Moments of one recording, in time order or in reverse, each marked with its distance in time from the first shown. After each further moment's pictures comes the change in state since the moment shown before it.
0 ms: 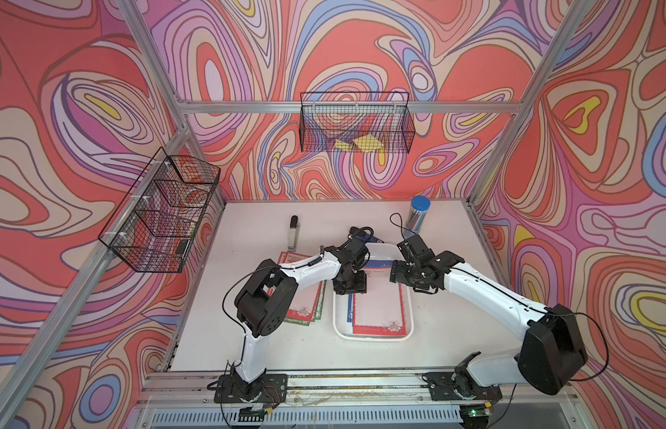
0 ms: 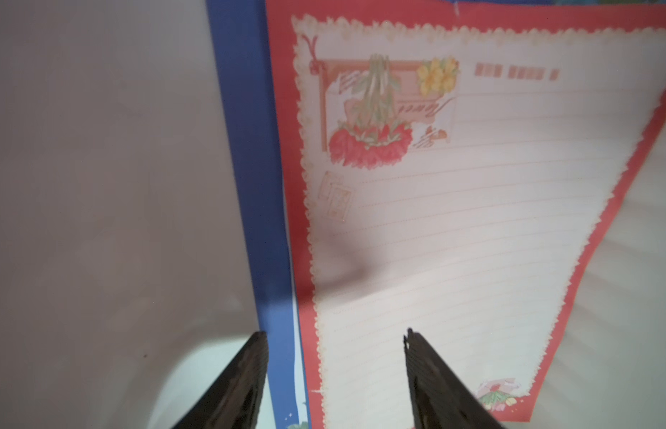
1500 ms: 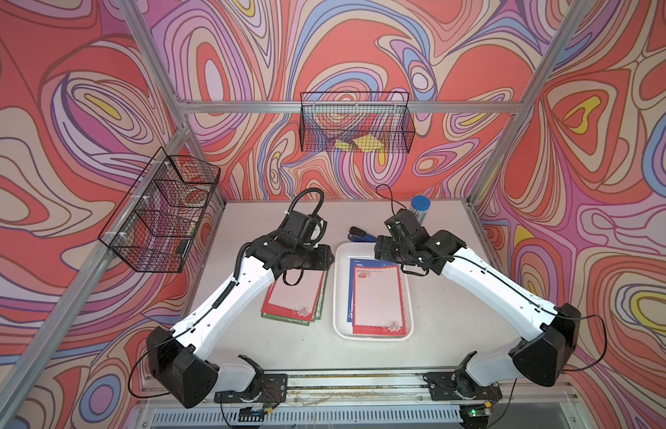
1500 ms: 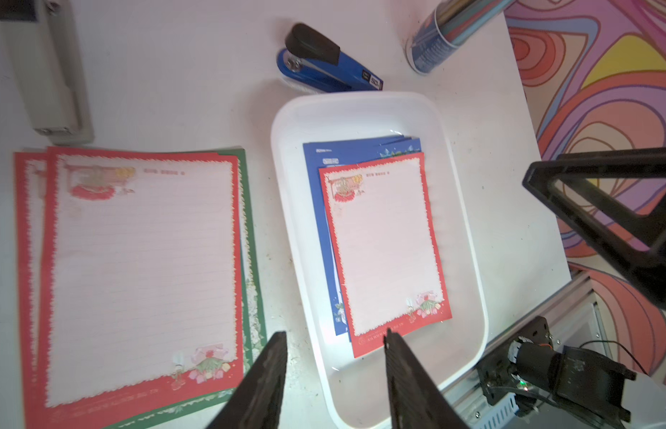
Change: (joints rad) left arm 0.166 -0.601 -0.036 -0.195 -0.031 0.238; right arm 0.149 0.055 0.391 -0.157 0.086 -0.002
